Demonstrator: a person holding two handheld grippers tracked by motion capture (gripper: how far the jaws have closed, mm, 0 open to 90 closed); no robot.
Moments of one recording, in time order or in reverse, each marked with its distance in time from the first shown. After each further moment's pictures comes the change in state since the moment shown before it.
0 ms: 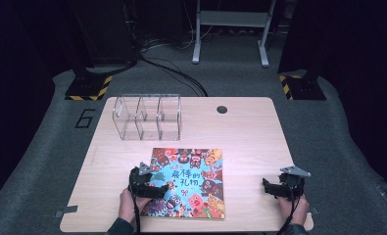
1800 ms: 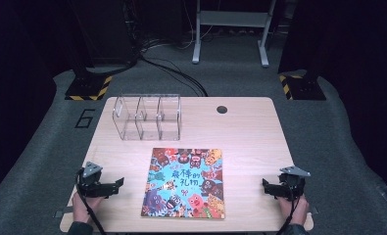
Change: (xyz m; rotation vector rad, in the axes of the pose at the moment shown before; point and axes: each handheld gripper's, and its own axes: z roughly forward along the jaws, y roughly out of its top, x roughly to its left) left arm 0.099 -0.039 -0.078 -0.143 0.150 -0.110; right arm 0.001 0.000 0.001 0.001 -0.001 0.004
